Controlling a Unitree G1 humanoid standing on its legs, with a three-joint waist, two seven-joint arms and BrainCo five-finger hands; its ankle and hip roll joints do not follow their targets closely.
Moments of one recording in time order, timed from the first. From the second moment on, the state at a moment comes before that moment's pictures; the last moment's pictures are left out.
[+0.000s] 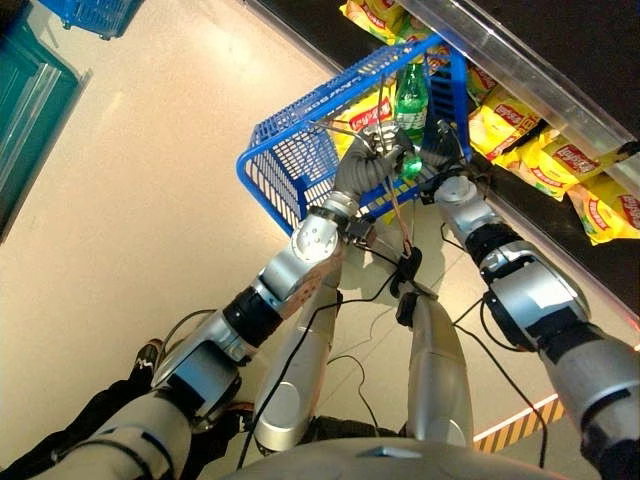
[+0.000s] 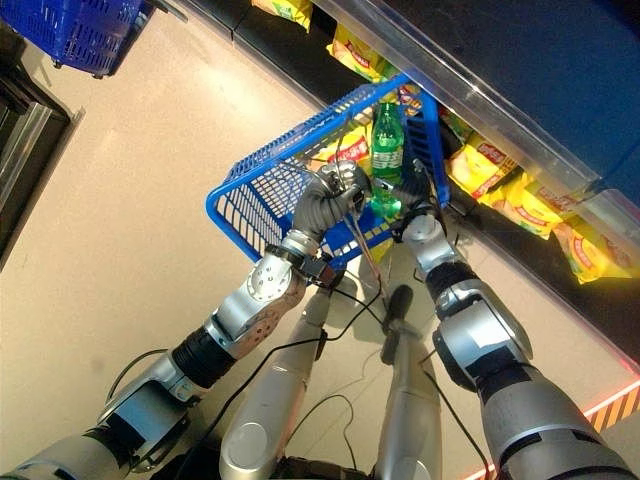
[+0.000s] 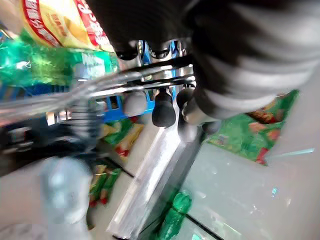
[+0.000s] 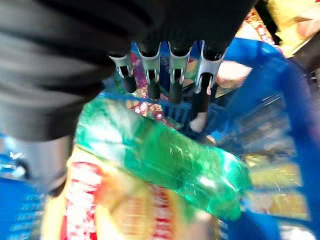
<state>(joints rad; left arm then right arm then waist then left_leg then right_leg) -0.67 0.22 -0.66 0.10 -0.62 -0.15 0.24 -1.08 -0.32 0.44 1.18 0.21 -0.09 -0.35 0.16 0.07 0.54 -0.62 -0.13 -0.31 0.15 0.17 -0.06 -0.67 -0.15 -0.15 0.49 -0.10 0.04</state>
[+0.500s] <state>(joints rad) -0.54 0.26 -0.62 0.13 -0.66 -0.14 0.23 -0.86 -0.28 0.43 1.01 0.21 -0.09 -0.34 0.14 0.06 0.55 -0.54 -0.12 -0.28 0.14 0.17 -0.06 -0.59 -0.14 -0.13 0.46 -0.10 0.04</state>
